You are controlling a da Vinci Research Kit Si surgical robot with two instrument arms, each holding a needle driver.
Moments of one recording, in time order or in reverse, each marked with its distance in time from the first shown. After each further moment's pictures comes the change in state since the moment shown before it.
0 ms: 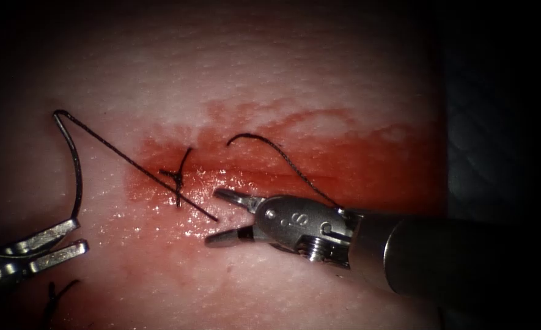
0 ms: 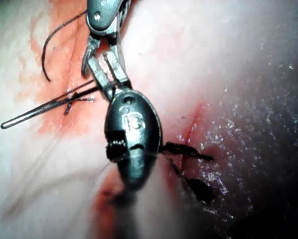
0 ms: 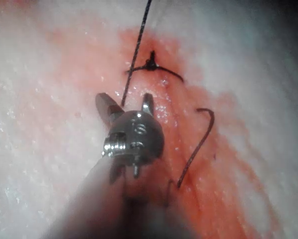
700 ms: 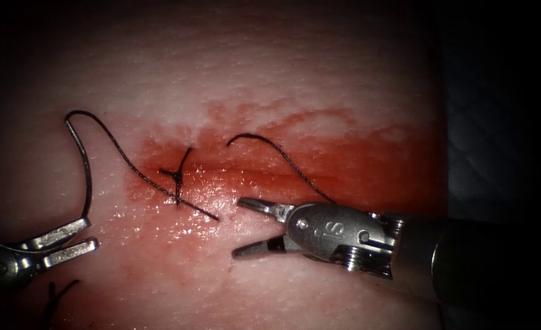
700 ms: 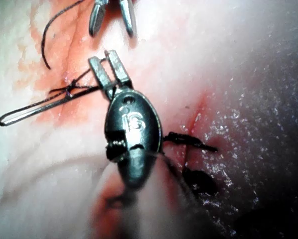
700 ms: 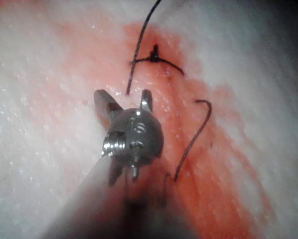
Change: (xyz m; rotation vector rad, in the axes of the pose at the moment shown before) right arm 0.001 -0.001 -0.005 0.045 0.003 -0.004; left arm -0.002 -0.001 0.000 0.001 -0.015 0.000
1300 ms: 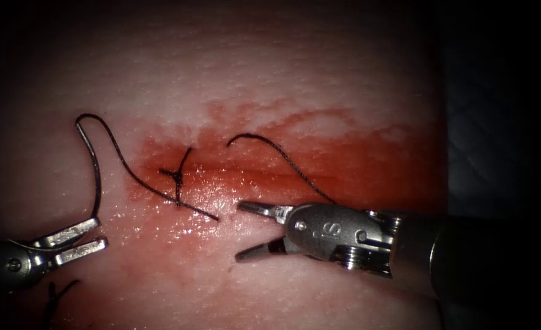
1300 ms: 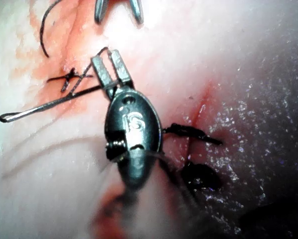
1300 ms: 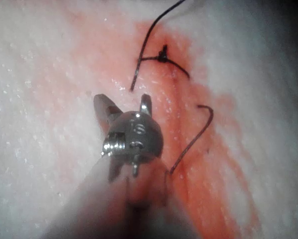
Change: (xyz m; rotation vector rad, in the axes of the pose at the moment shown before) right arm 0.000 0.000 -0.001 0.034 -0.043 -0.194; left arm -0.004 0.000 0.001 -0.011 -0.028 -0.007
